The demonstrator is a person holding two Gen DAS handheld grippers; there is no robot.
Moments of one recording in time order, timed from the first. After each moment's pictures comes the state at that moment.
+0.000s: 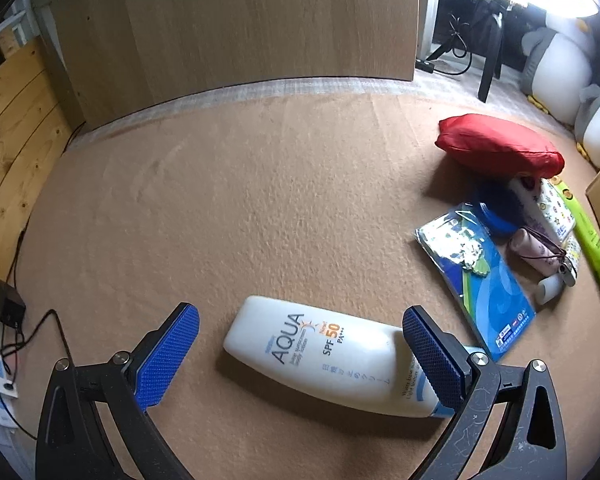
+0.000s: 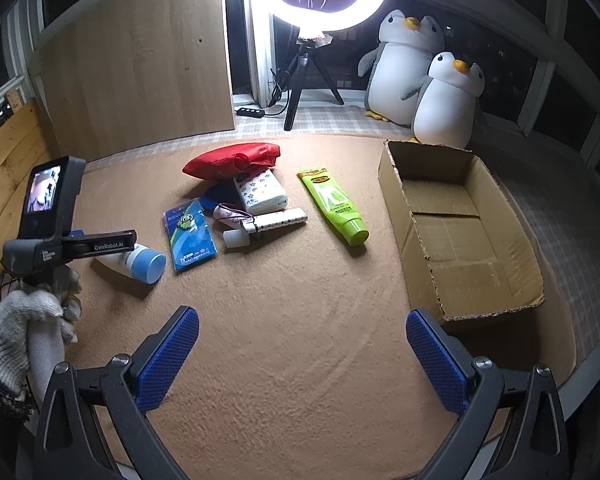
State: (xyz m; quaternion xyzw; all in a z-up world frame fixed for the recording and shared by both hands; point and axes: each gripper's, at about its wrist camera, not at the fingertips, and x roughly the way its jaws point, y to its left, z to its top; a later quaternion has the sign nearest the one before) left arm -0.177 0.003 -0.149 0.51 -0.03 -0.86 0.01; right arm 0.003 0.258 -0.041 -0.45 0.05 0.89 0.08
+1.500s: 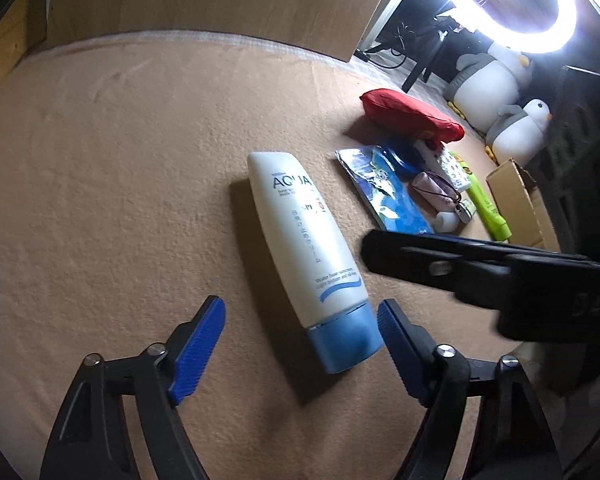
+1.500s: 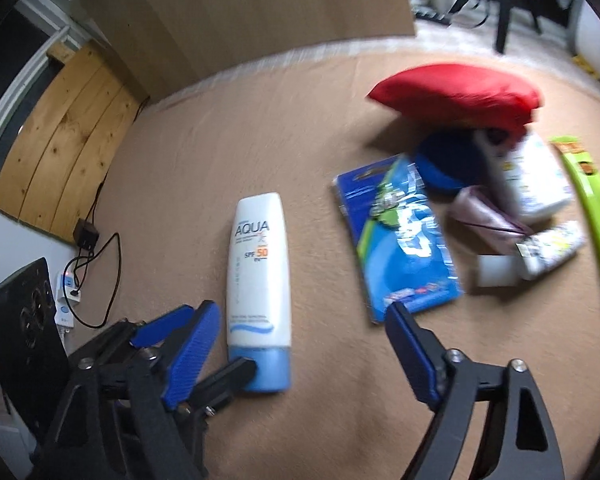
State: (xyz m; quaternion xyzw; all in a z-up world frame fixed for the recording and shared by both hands) left arm -0.112 -0.027 -0.157 0.54 0.12 -0.82 -0.15; right arm -0.155 0.146 -0.132 -0.59 0.13 0.78 -0.16
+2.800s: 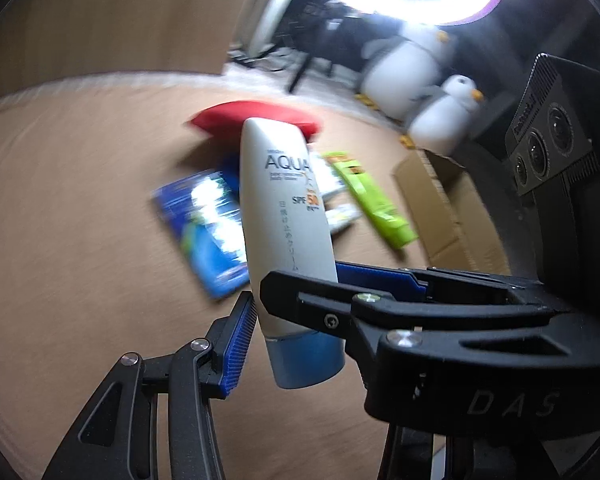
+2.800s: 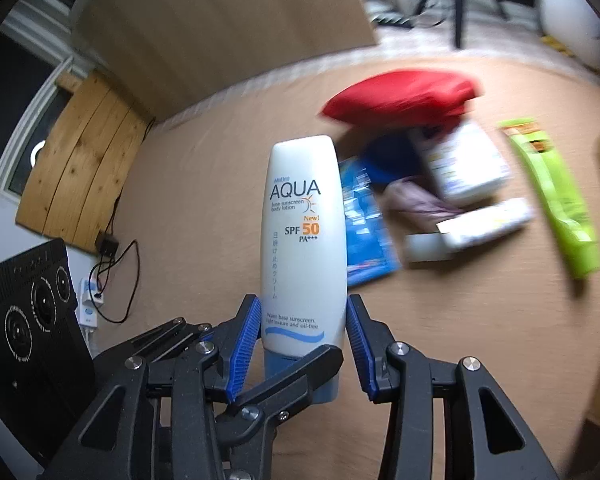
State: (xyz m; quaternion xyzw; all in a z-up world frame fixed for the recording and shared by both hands) left arm -0.123 0.104 -0.106 0.51 0.10 -0.82 -0.26; right arm -0.128 0.220 -0.102 -0.57 0.16 0.79 -0.16
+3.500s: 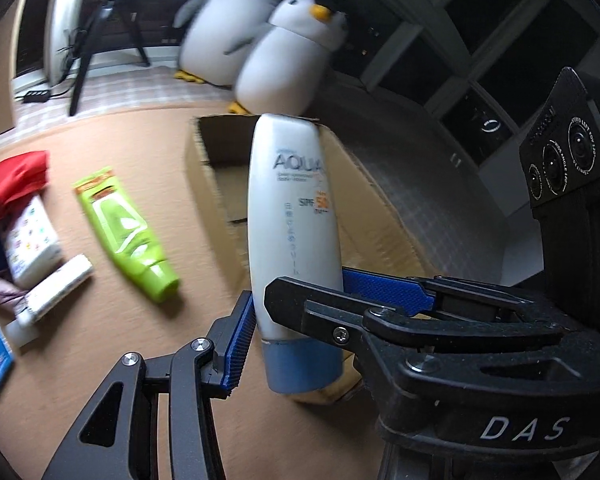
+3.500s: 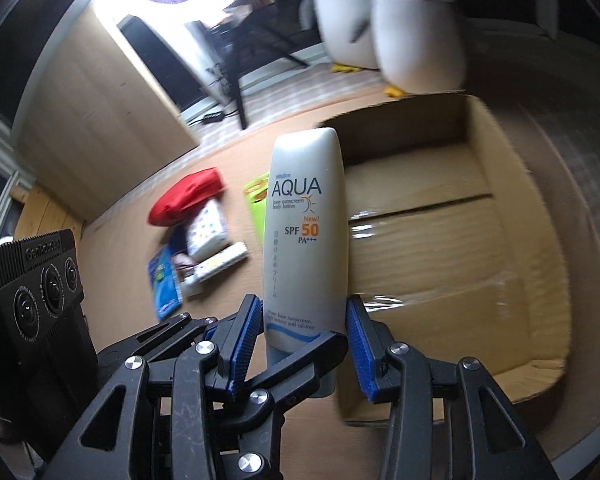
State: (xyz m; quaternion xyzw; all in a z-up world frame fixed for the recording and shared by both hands) left arm -0.117 0.343 -0.092 0.50 0.04 -0.77 -0.40; right arm -0.069 0.435 -0.074 -0.51 0.23 0.83 -0.01
